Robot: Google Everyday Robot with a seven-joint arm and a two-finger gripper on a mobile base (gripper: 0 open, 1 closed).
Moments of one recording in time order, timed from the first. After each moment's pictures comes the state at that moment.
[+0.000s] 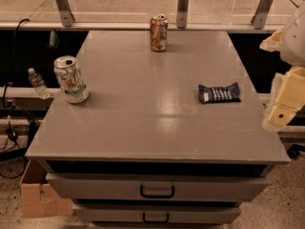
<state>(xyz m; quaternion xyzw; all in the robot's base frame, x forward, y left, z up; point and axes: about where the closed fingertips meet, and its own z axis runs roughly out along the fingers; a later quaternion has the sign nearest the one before) 0.438 -0.217 0.976 -0.60 0.78 -0.03 0.16</state>
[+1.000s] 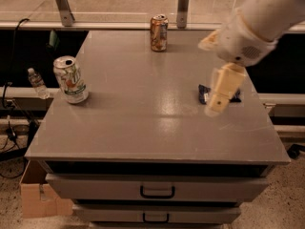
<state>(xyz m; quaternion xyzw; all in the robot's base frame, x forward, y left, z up) 0.501 -0.126 0.944 -0.68 0.70 0.05 0.22</state>
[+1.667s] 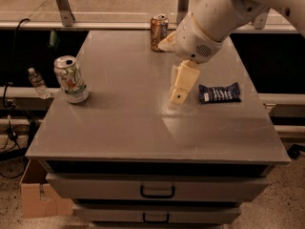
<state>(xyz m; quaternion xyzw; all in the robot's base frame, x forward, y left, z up) 0.535 -0.037 0.927 -0.72 0.64 0.12 0.25</state>
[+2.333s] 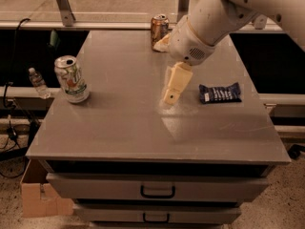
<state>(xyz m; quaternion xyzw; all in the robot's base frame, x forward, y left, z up) 0.545 -0.023 0.919 -0.71 0.64 0.13 0.27</state>
